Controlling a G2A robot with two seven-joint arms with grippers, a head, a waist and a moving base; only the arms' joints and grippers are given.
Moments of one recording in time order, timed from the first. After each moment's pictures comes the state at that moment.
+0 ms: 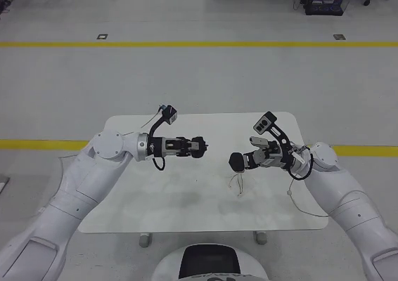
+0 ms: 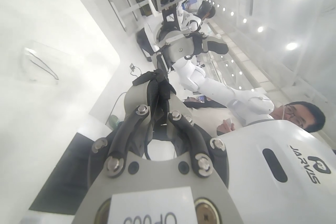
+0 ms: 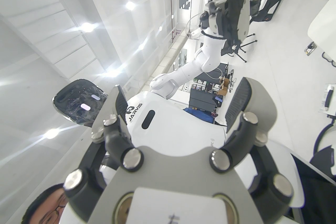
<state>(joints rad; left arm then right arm) 0.97 -1.05 -0.94 -1.33 -0.49 -0.30 -1.11 -1.09 -1.04 0.99 -1.26 0.98 -0.20 1.37</state>
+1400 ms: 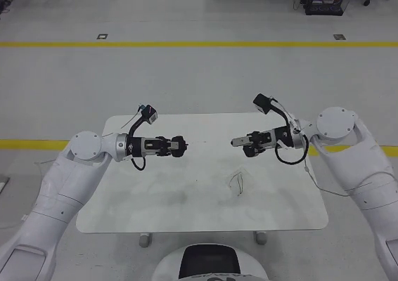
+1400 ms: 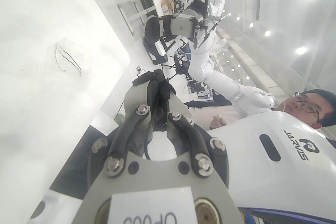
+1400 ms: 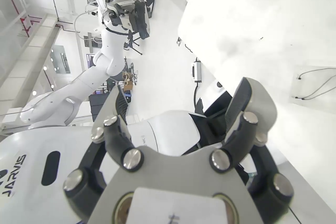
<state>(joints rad) 1.02 -1.00 -1.06 -1.32 -0.49 -0.32 -1.21 -0.92 -0.98 1.04 -1.45 0.23 0.01 1.30</state>
